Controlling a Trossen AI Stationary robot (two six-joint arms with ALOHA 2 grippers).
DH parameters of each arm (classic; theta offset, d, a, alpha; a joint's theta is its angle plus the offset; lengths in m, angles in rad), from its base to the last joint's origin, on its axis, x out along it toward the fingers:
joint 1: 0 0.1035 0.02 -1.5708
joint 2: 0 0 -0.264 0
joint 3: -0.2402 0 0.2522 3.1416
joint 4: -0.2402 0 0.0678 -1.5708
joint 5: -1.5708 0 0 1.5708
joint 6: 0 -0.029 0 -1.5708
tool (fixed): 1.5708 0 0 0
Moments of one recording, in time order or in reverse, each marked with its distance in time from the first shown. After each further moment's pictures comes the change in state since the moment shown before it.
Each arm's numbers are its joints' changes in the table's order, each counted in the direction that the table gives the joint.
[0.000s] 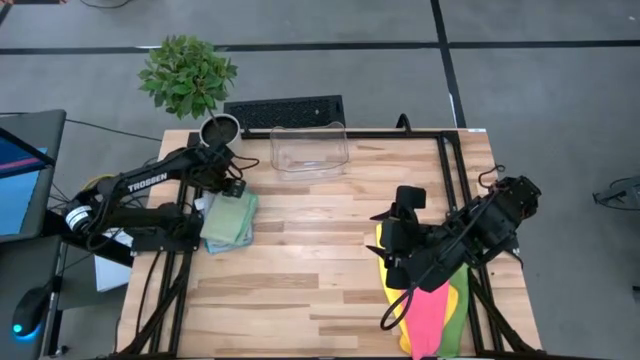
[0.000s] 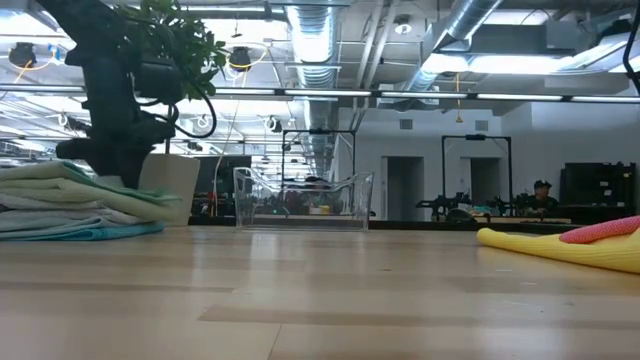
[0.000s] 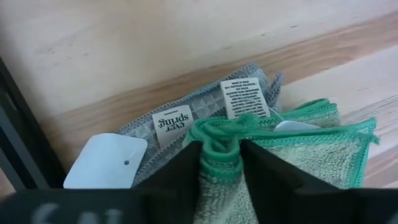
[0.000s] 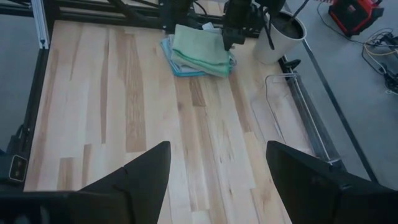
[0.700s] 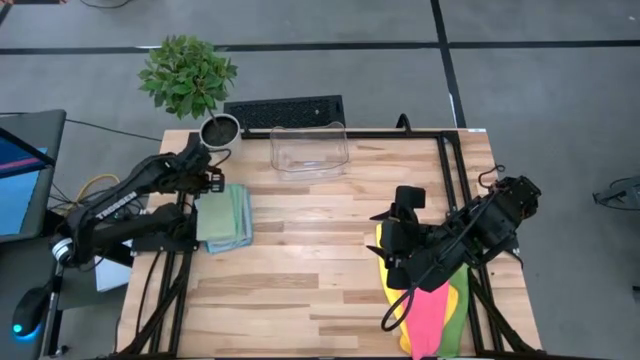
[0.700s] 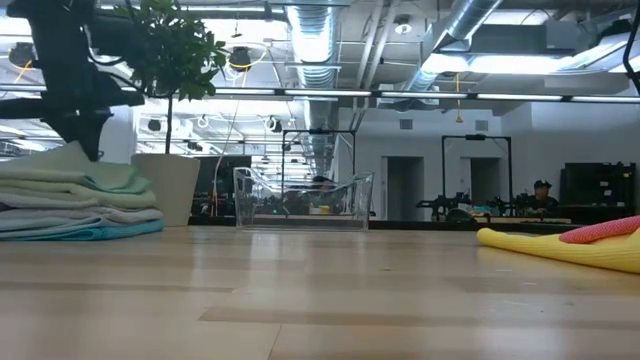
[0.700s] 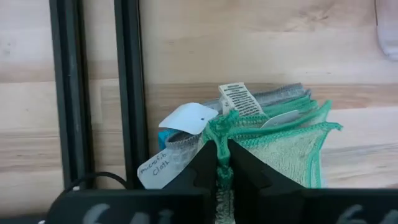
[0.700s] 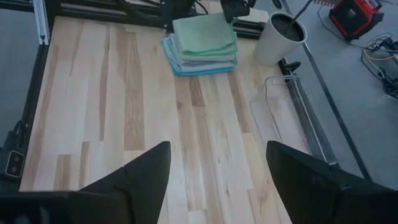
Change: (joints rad) left arm 0.000 -0.356 -0.039 -0.288 0.201 0.247; right arm 0.000 0.000 0.000 0.000 0.001 0.026
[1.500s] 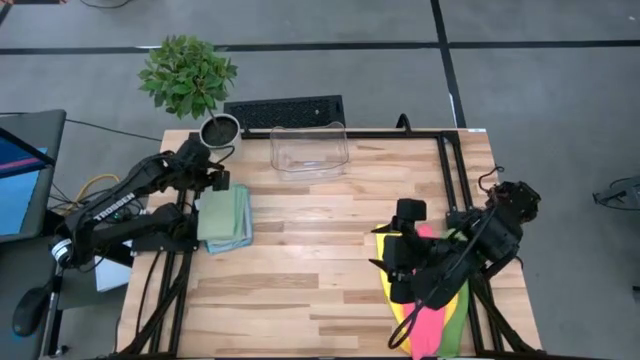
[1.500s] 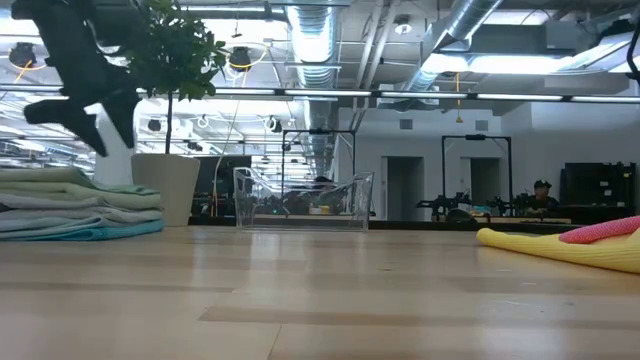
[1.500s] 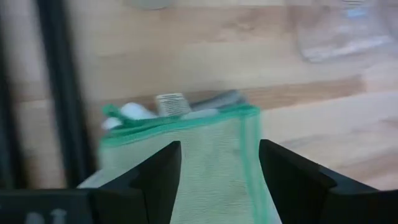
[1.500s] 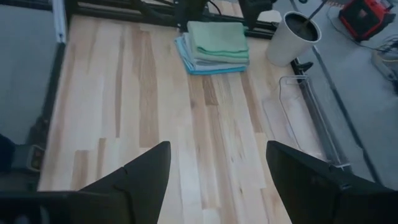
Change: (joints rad) left arm -0.008 -0.016 -0.013 0.116 -0.129 -0.038; right arm 0.057 0.032 -0.001 0.001 -0.009 -0.052
